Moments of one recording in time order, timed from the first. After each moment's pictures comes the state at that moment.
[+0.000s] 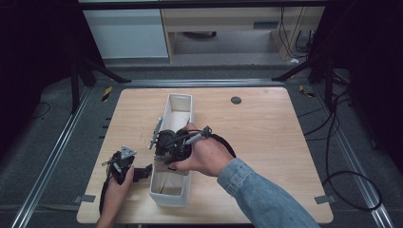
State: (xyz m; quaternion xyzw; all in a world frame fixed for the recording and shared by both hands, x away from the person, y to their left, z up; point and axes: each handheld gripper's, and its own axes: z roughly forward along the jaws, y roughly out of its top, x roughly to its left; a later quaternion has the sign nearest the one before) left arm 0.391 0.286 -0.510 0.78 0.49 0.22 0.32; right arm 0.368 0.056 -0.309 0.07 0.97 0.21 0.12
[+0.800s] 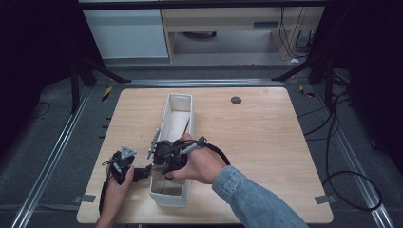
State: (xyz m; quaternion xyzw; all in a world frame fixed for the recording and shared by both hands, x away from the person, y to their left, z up) left arm 0.391 0.286 -0.510 0.78 0.49 0.22 0.32; right arm 0.363 0.066 -0.343 0.07 0.97 0.21 0.08
